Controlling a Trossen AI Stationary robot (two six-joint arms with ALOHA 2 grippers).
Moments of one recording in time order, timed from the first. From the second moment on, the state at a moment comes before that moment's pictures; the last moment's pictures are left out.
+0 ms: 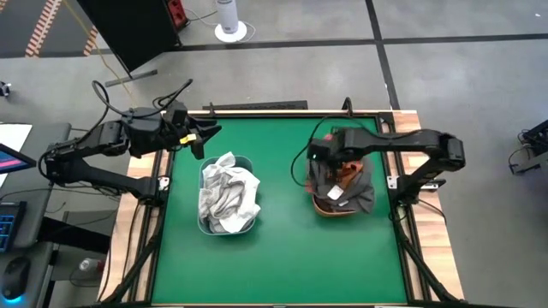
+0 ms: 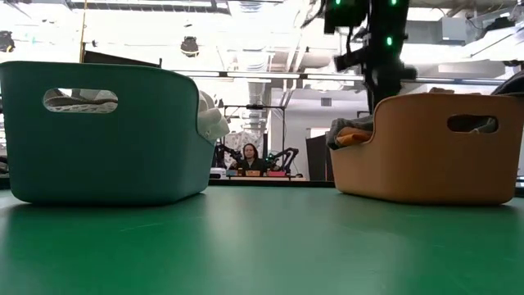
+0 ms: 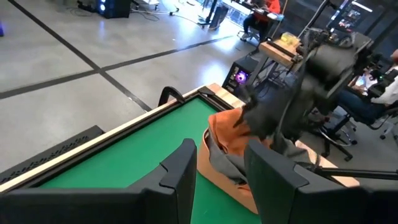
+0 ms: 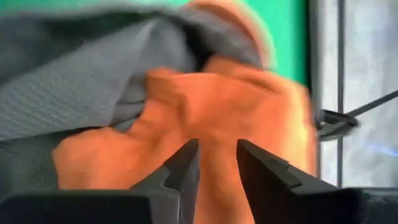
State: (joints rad) left arm 0.07 0.94 1.33 -0.62 -0.44 -0.48; right arm -0.17 1.53 1.30 -1.21 0.42 -0.04
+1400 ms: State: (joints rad) left arm 0.07 0.94 1.33 -0.62 -0.43 -0.49; right arm 0.00 1.42 1.15 -1.35 0.75 0.13
